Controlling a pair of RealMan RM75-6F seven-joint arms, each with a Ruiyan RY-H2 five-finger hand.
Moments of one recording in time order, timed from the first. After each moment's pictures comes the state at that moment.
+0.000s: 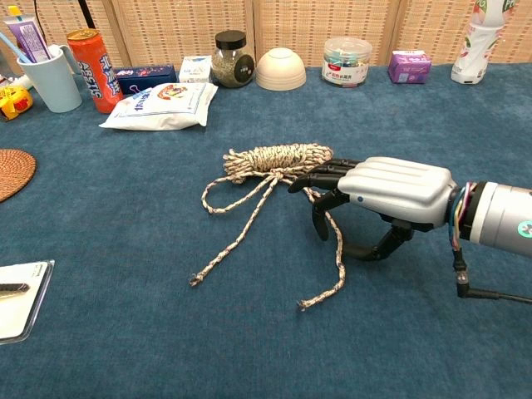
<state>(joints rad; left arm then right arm) -0.10 -0.92 -0.11 -2.04 1.40 1.52 0.17 0.76 -1.67 -0.09 -1.12 -1.76 1.08 0.20</state>
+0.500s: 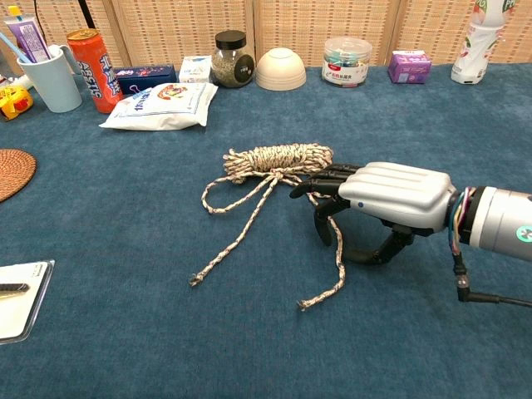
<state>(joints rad) -0.09 -0.91 -0.10 -2.04 1.40 1.53 0.16 0.76 -1.68 -0.10 -1.10 -1.75 1.07 0.19</state>
